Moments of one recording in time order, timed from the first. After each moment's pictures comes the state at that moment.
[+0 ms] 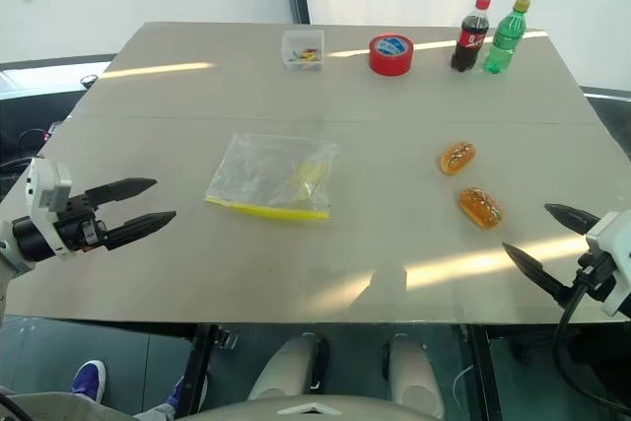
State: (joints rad) left arm -0.03 0.93 0.46 0.12 -0.59 0.30 -1.26; right arm 0.46 -0.73 -0.67 -0.54 0.54 0.32 0.89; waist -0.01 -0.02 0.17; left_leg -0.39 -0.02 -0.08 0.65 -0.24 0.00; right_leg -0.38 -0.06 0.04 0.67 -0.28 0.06
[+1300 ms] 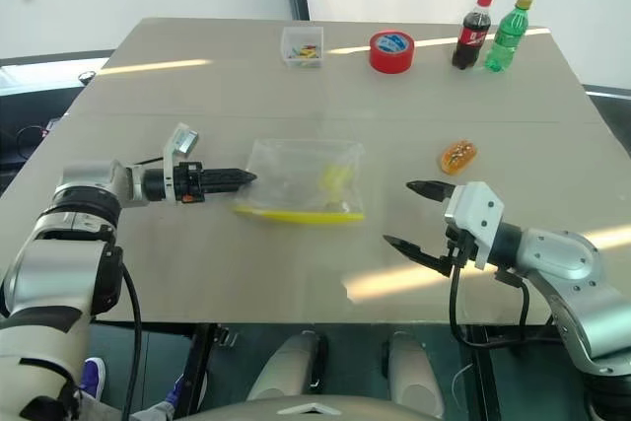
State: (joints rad) left arm -1.01 0.70 -0.09 1.16 -0.26 0.87 -1.58; right arm 0.03 -0.72 -0.09 -0.58 0.46 0.31 0.85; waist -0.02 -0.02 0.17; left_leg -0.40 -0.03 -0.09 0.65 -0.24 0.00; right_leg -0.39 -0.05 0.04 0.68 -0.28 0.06
